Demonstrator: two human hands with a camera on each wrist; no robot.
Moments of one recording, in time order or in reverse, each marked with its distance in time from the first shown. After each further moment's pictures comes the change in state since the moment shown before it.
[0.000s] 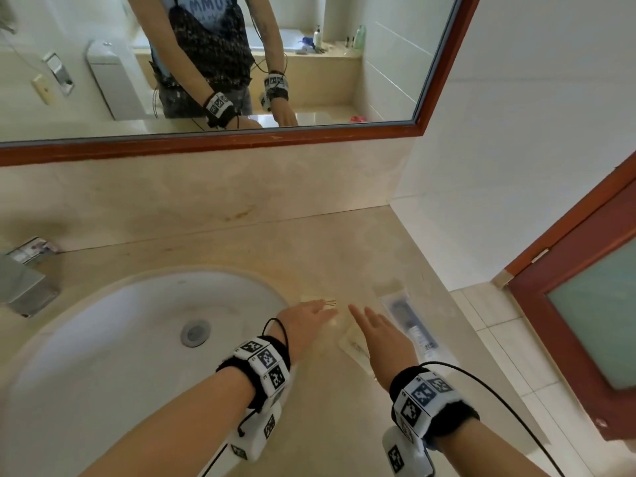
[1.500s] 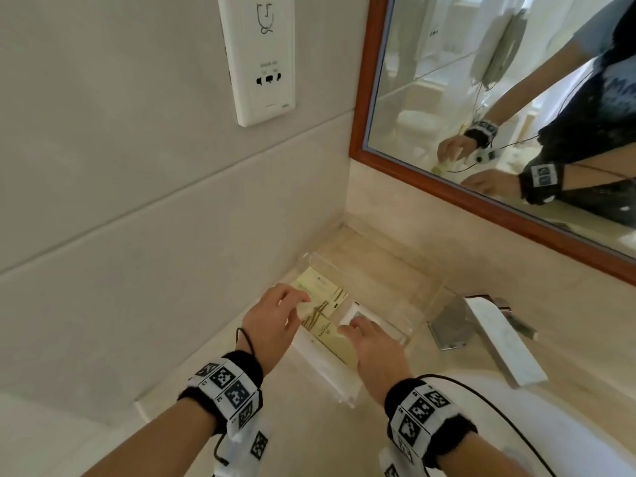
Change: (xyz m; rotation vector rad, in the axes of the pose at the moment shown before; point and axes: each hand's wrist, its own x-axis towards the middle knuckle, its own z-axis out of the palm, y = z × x) left_hand -0.478 -0.335 -0.032 -0.120 0.990 -0.976; right_hand 0.023 -0.567 0.088 -0.212 -0.102 -1.132
